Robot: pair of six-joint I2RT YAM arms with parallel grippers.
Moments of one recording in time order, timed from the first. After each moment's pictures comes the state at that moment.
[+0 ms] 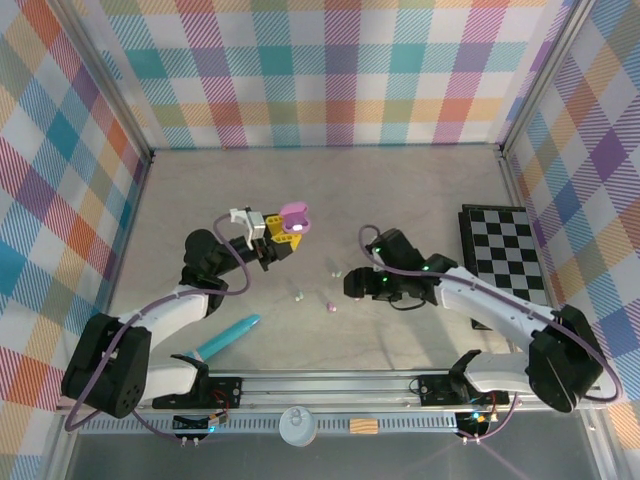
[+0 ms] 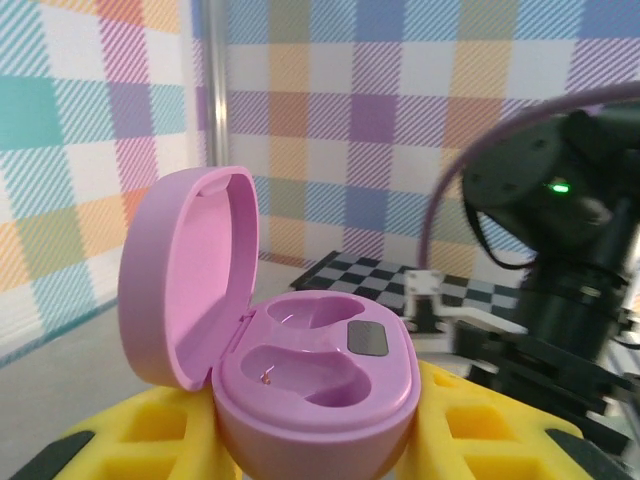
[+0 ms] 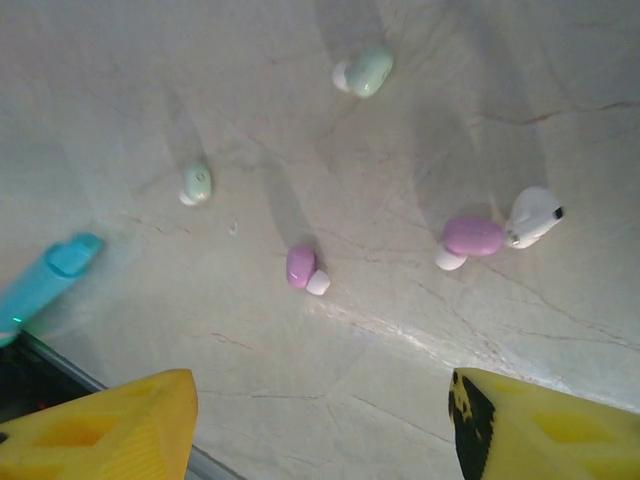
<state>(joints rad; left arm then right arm) -0.31 1.26 0.48 0.97 0.83 -0.15 0.74 1.27 0.81 -0.55 -0.24 0.68</state>
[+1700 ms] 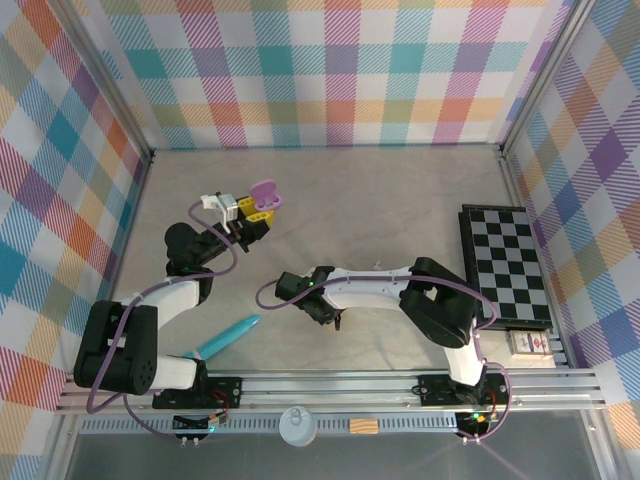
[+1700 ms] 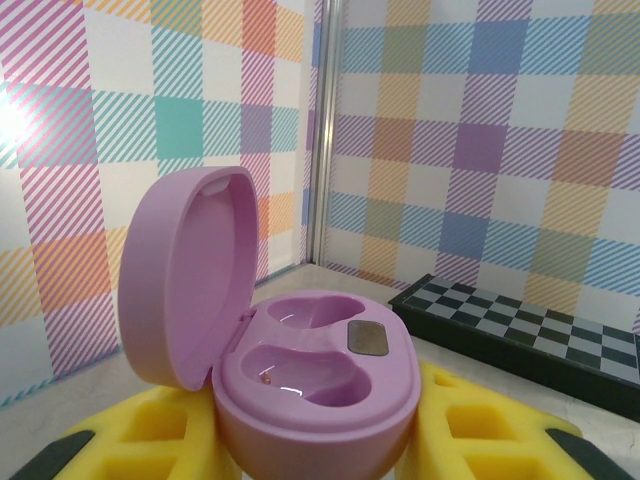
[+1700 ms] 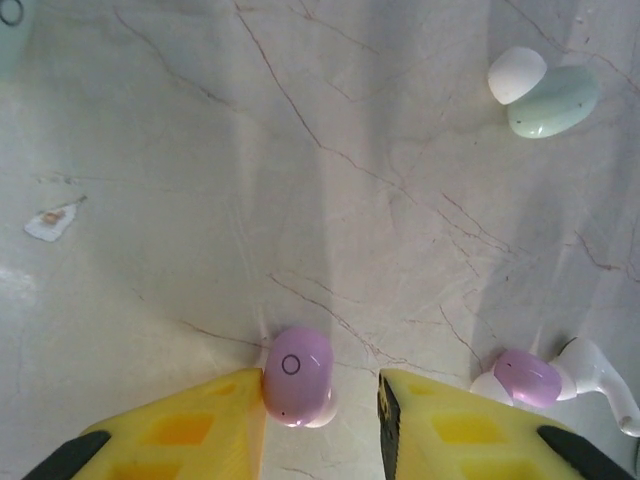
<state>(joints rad) -0.11 1.35 0.51 1.12 0.85 -0.25 1.16 1.96 1.30 -0.89 0.42 0.44</state>
